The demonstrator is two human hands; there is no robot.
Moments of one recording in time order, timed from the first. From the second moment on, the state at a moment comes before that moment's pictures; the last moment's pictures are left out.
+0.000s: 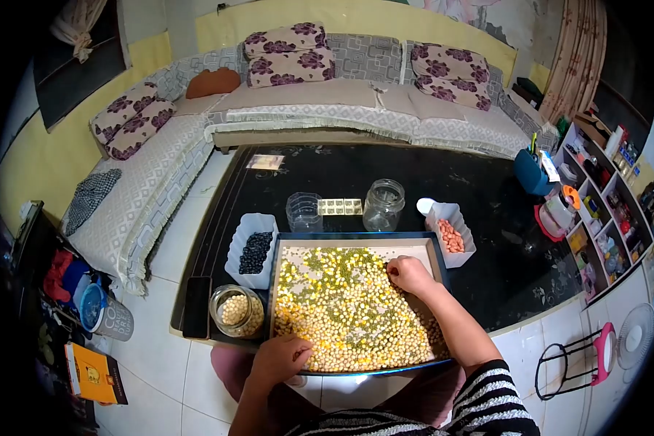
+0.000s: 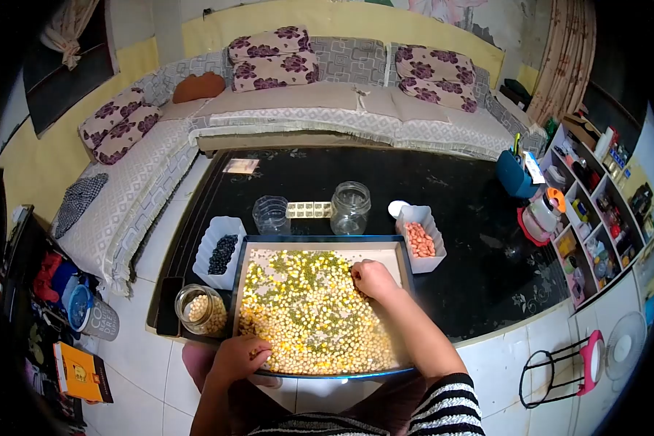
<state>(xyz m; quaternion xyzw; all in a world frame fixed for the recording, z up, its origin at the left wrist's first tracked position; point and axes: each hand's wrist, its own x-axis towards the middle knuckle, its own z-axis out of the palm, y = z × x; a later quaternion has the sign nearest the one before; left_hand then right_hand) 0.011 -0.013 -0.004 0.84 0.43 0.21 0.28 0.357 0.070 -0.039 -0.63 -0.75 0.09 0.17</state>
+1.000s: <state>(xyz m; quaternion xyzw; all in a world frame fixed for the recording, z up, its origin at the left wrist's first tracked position) 0.010 -0.011 -0.009 0.84 0.39 0.25 0.28 0.178 0.074 0.048 -0.37 -0.81 0.23 0.40</state>
